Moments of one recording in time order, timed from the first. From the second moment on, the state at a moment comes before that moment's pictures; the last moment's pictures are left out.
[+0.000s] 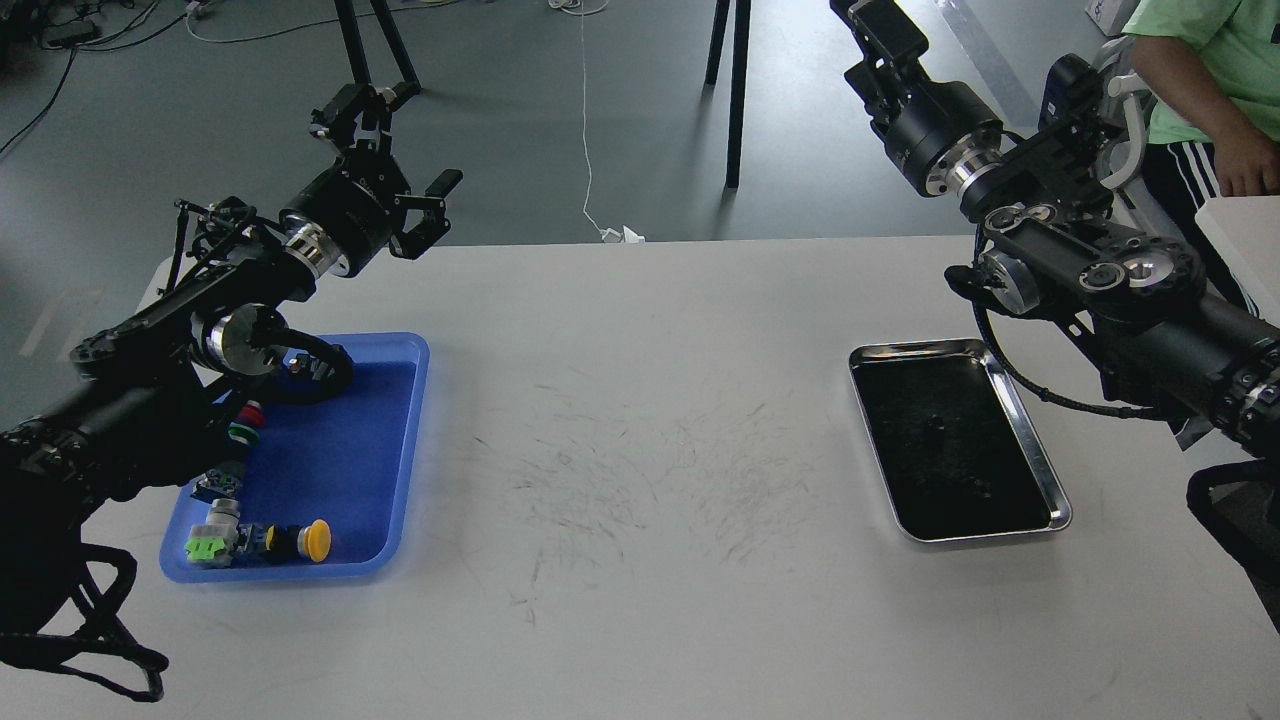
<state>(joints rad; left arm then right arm) -0.94 0.28 -0.45 -0.50 0.05 -0.48 -0.36 1.13 -0.26 0.22 0.61 -0.44 -0.06 0.49</state>
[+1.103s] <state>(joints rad) -0.94 0.37 -0.48 -0.50 0.05 -0.45 -0.22 1.04 -0.25 0.41 0.61 -0.18 0.14 0.27</state>
